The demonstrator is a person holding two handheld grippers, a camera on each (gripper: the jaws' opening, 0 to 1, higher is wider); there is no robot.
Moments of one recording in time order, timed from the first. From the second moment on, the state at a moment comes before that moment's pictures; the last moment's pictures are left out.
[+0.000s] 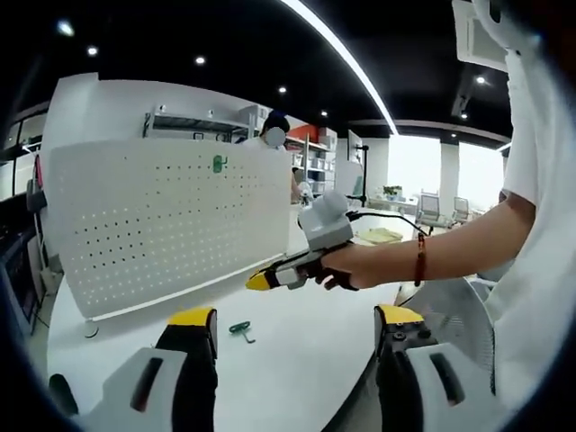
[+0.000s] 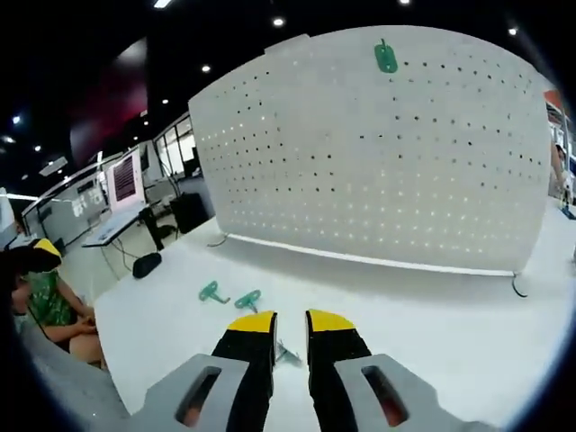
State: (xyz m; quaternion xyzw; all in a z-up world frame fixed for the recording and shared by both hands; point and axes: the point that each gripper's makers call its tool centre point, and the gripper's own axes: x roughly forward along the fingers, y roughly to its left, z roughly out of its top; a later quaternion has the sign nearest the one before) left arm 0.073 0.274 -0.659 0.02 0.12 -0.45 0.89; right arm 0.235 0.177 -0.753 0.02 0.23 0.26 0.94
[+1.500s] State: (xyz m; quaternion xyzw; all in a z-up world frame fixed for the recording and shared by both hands) left arm 0.088 0.278 -0.690 0.01 0.17 -0.46 0.87; right arm 0.237 0.191 -0.847 -0.01 0.33 0.31 0.89
